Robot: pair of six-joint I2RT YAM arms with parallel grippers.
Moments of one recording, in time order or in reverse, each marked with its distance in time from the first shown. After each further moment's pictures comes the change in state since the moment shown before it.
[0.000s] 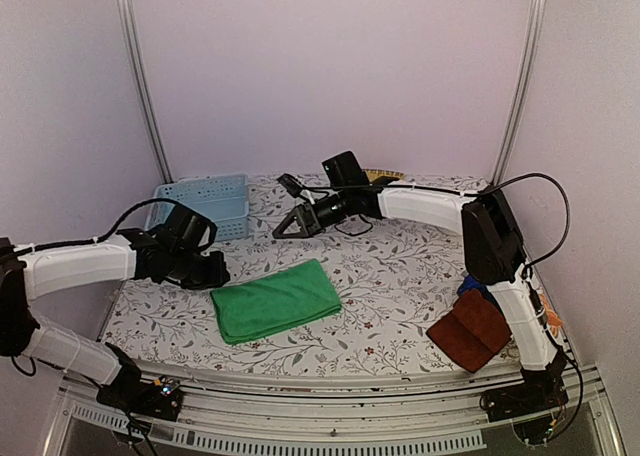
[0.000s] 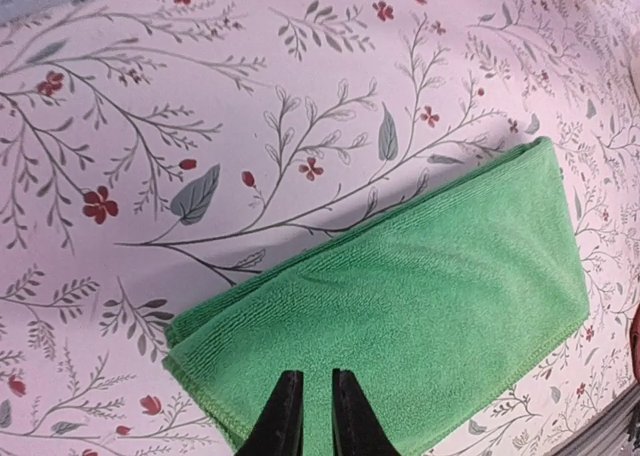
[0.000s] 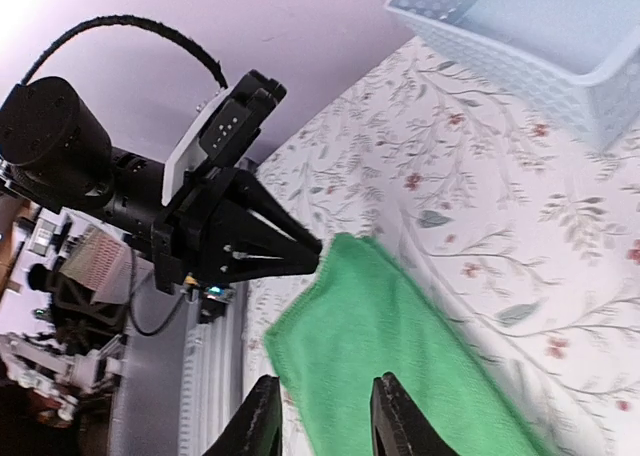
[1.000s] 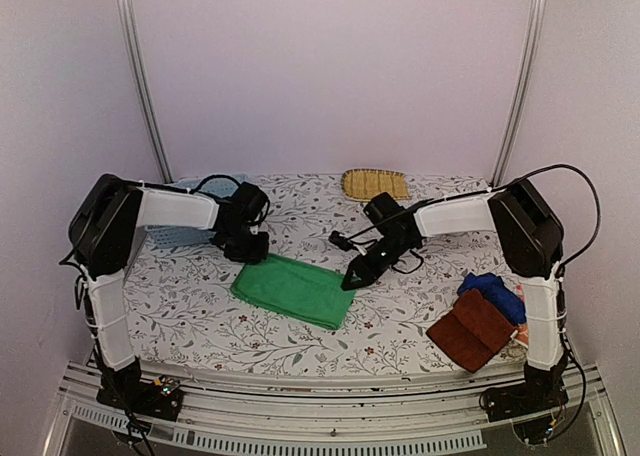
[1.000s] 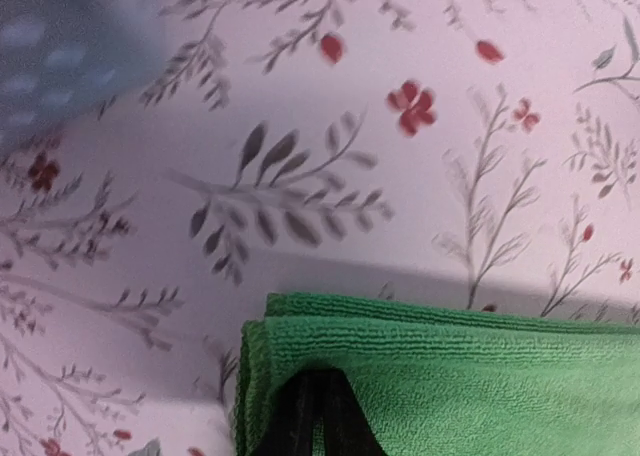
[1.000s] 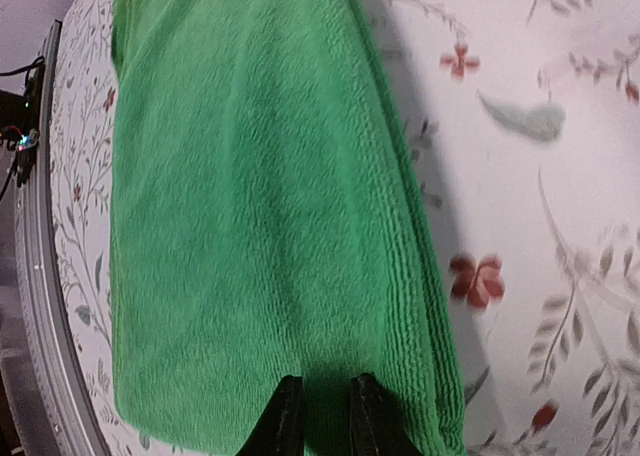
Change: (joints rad) left arm 0.025 0.682 0.517 -0.070 -0.082 0.154; right arm -0.101 -0.190 -0.487 -0.237 0.381 -0.449
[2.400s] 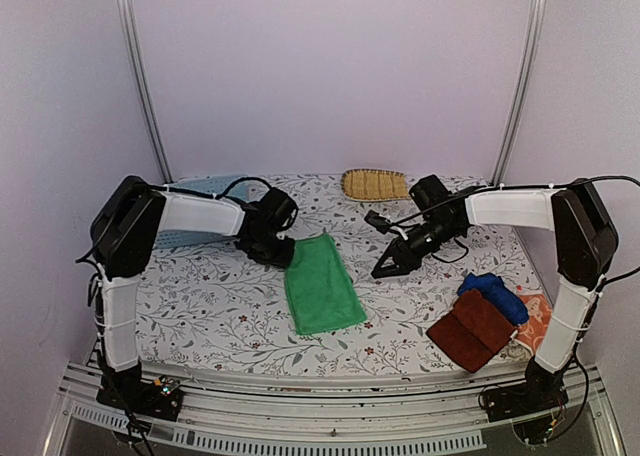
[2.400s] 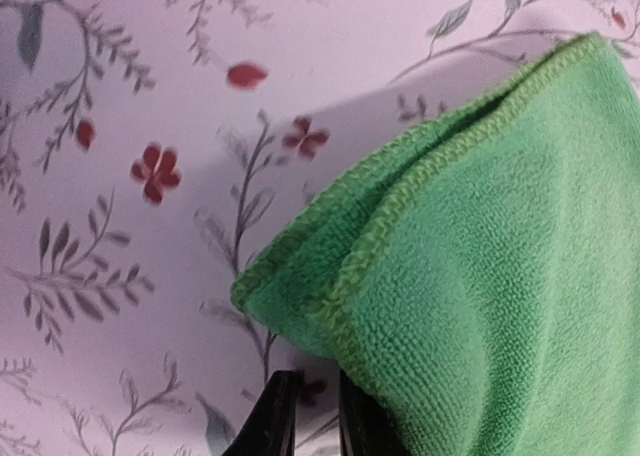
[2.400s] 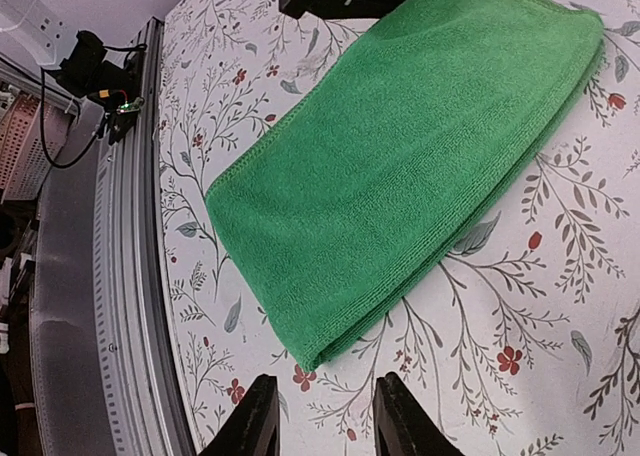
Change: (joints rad) left arm -0.125 0.113 0.124 0.019 -0.012 0.043; right arm -0.150 -0.381 -0.309 -0.086 -0.199 -0.191
